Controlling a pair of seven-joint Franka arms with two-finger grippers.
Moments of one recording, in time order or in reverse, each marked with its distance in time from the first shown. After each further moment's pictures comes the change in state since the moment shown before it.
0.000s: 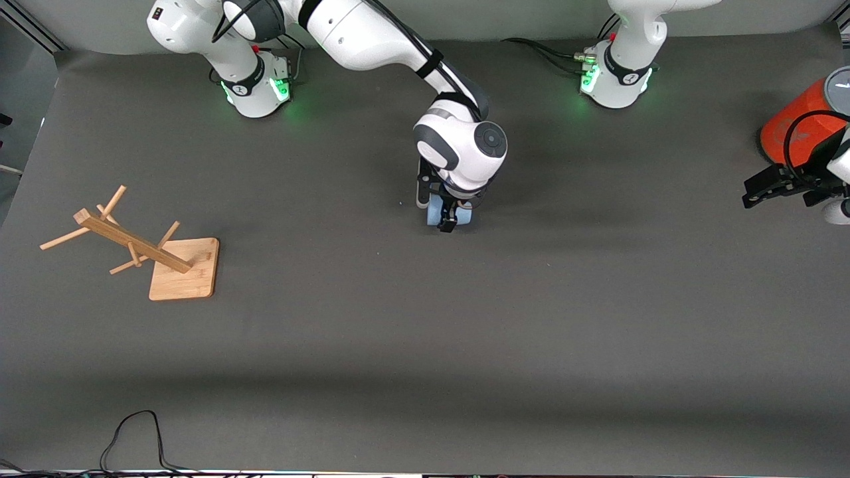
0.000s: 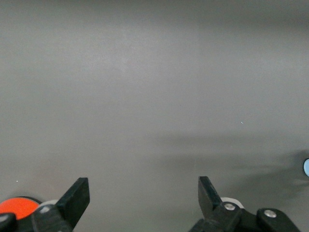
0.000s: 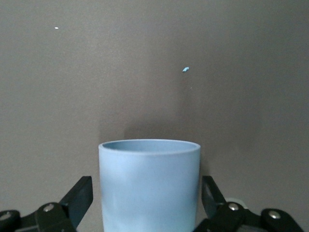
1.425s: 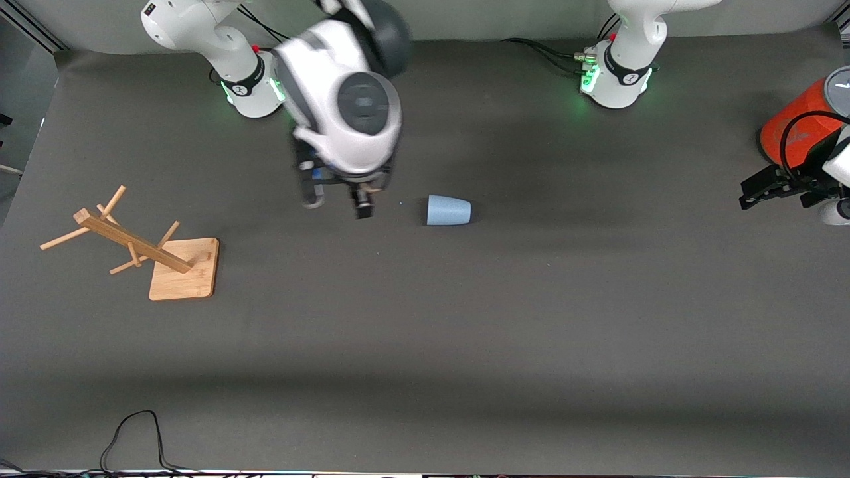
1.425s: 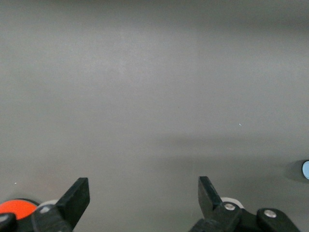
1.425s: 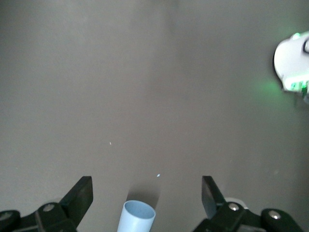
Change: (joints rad) left arm -0.003 0.000 -0.008 -0.001 0.000 0.010 -0.009; right arm -0.315 -0.466 -0.026 0.049 0.027 -0.577 -0.742
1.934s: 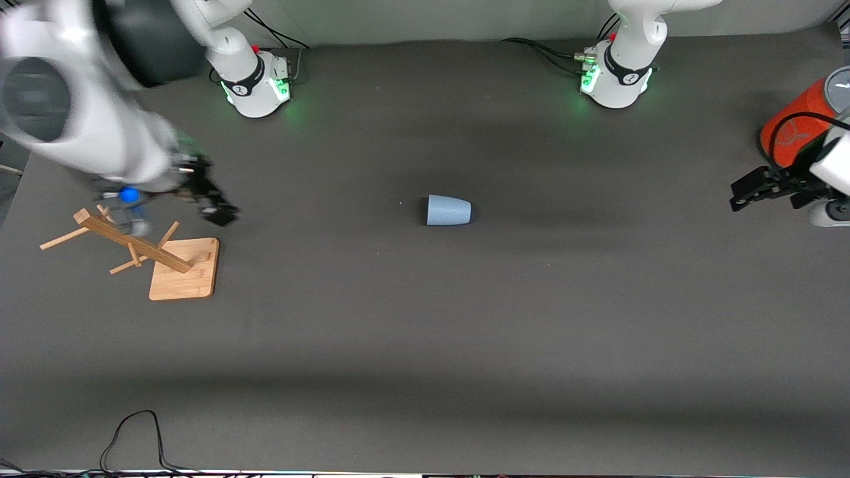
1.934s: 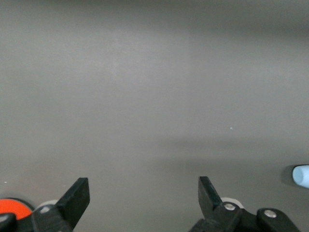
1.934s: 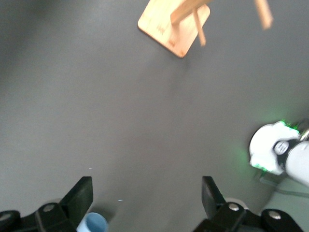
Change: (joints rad) left arm -0.063 0.003 -0.008 0.000 -0.001 0.013 -0.106; right arm -0.380 -0.261 0.012 -0.169 0.000 -0.028 -0.726
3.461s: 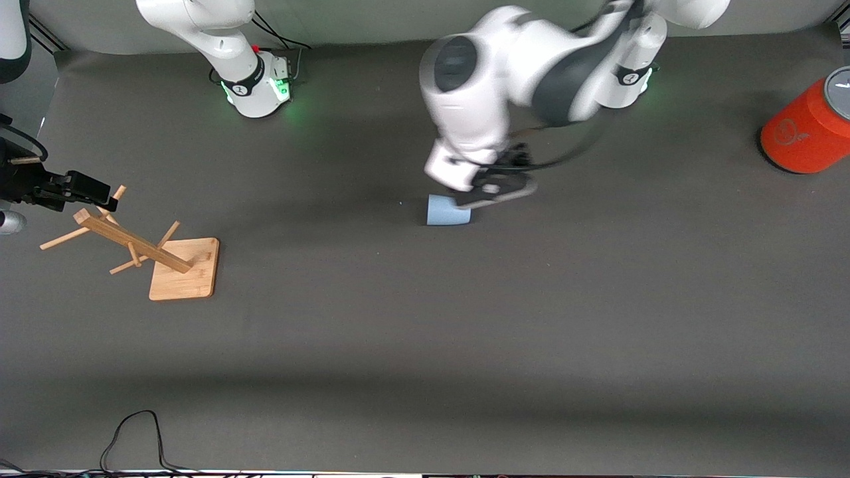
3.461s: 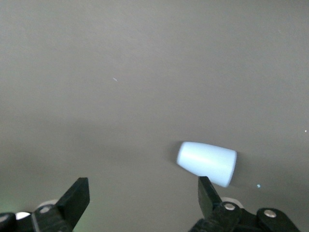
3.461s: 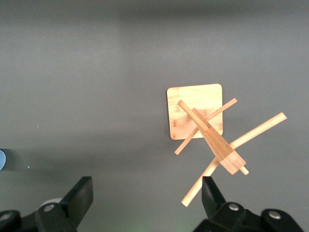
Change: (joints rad) left arm -0.808 0.489 -0.025 0.356 0.184 -0.111 -1.012; right arm -0.410 -0.146 0.145 -0.183 -0.016 0.241 -1.159
